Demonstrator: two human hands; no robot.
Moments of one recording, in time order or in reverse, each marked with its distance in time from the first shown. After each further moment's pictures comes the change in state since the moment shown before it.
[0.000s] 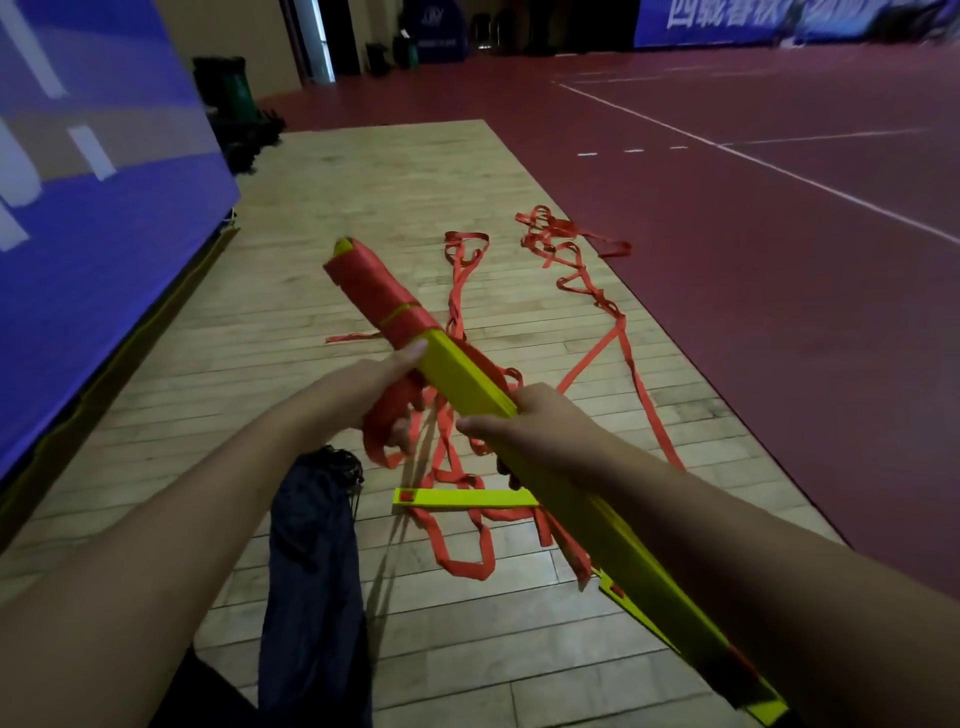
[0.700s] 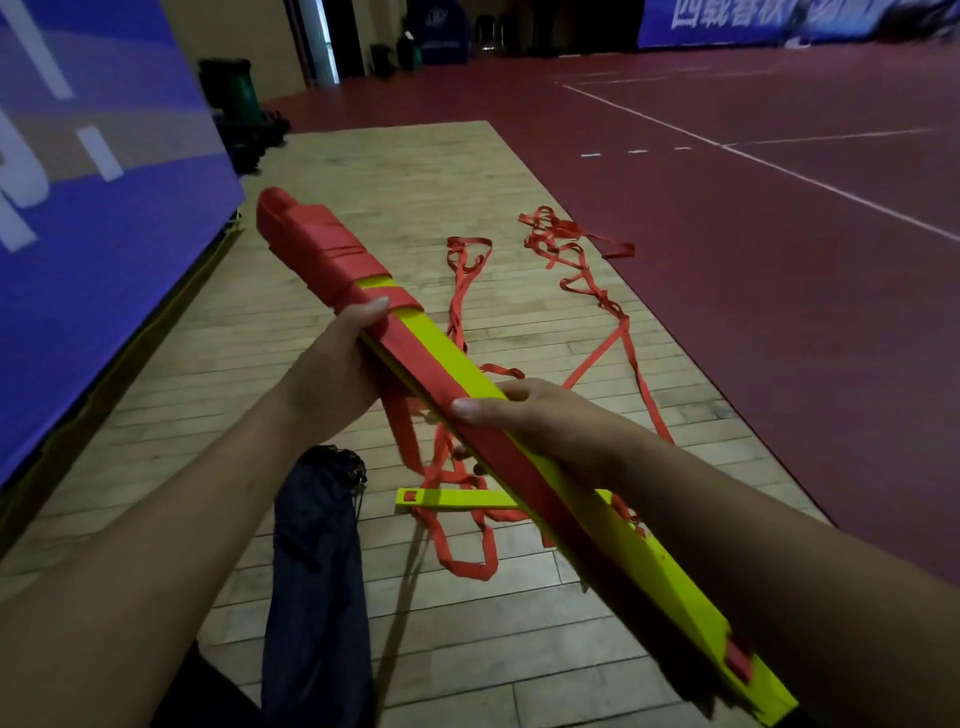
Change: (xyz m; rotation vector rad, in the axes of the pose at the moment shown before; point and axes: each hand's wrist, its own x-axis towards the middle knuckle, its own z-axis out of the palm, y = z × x) left_hand -0.003 0.007 -0.006 -0.591 -0.034 0.382; right_hand -0.012 -0.008 -0.015 0.249 -0.248 -0.104
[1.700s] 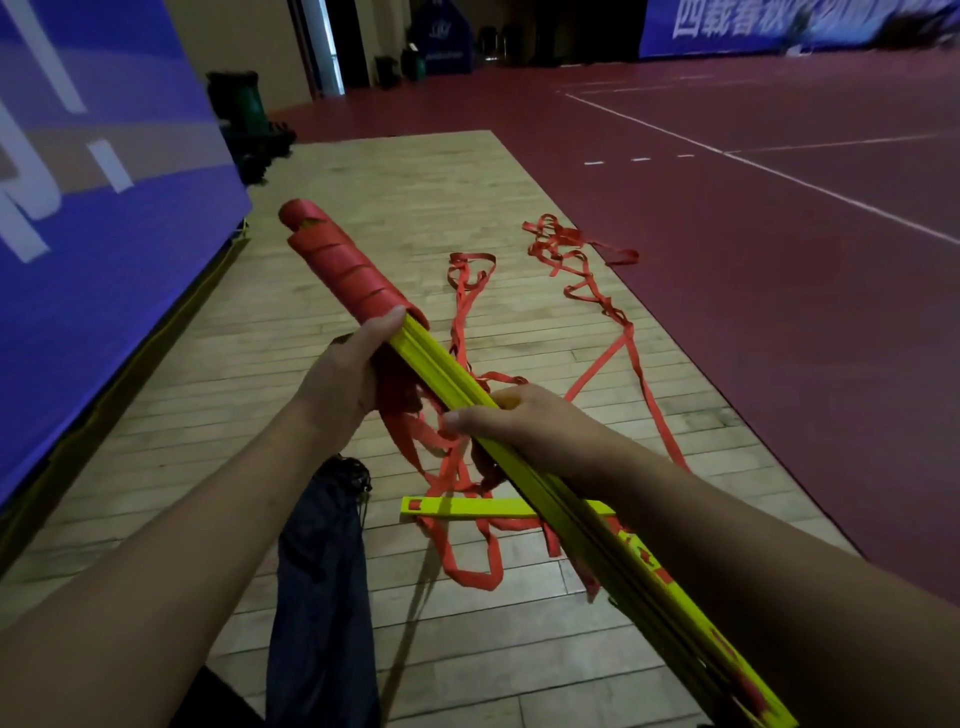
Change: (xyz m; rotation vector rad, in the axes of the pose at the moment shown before) left_hand -0.005 -0.001 0.007 0.176 0.123 0.037; right_hand 0.009 -0.007 0.016 -0.081 0.116 -0.048
